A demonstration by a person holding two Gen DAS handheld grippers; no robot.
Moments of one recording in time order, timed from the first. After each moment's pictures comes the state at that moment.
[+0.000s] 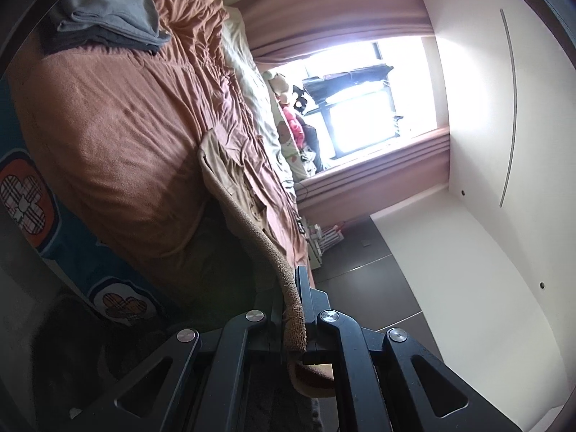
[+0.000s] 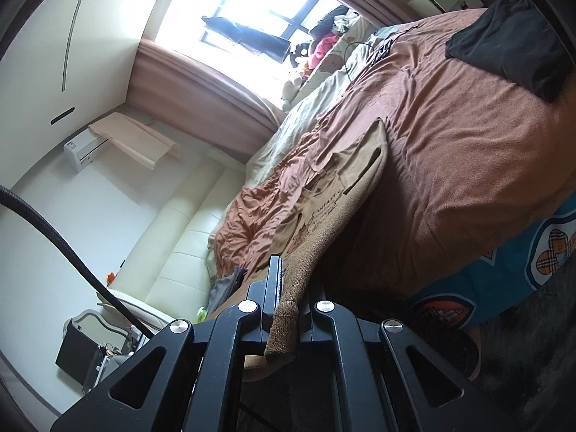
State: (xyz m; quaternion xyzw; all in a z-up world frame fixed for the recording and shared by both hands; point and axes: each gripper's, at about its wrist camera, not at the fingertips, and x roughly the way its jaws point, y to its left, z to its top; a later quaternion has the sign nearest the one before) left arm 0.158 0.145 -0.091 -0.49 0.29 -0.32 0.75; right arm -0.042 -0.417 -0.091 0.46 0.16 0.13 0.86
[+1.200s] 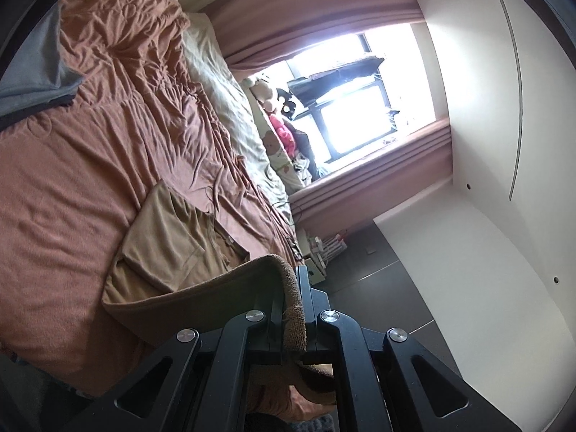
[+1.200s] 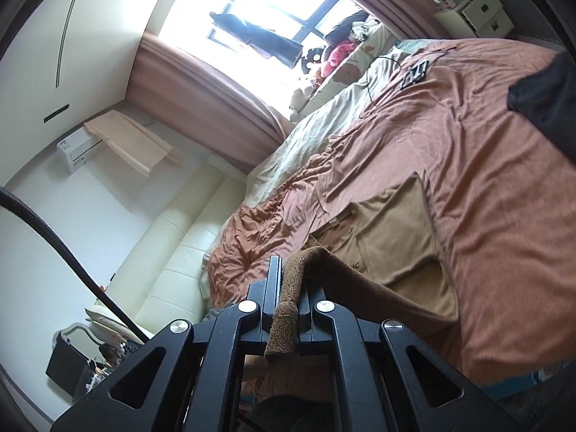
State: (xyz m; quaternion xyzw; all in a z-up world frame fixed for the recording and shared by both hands) left arm 0.341 0.096 -0.009 -0.45 0.28 -0.33 0.78; right arm 0.150 -0.469 -0.030 0.43 0.16 0.14 0.88
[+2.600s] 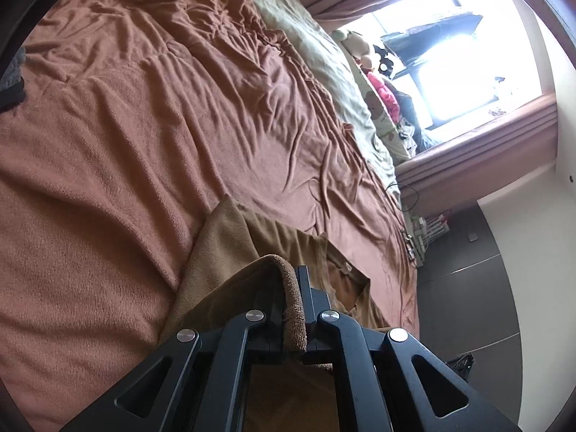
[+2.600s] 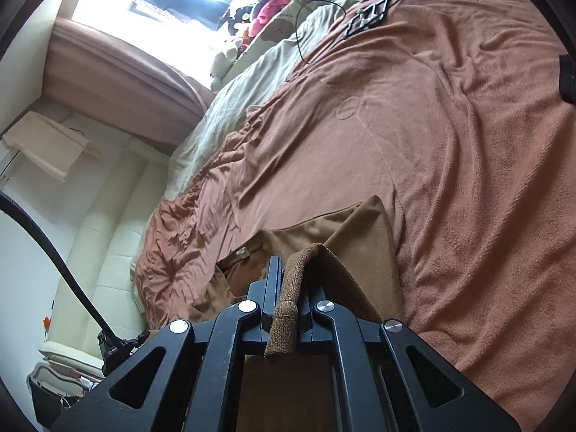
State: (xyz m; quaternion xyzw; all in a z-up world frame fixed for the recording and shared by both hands) left arm 0.585 0.014 -0.118 -0.37 0.44 -0.19 0.79; right arm 0.417 -0.506 -0.080 0.44 0.30 0.06 0.84
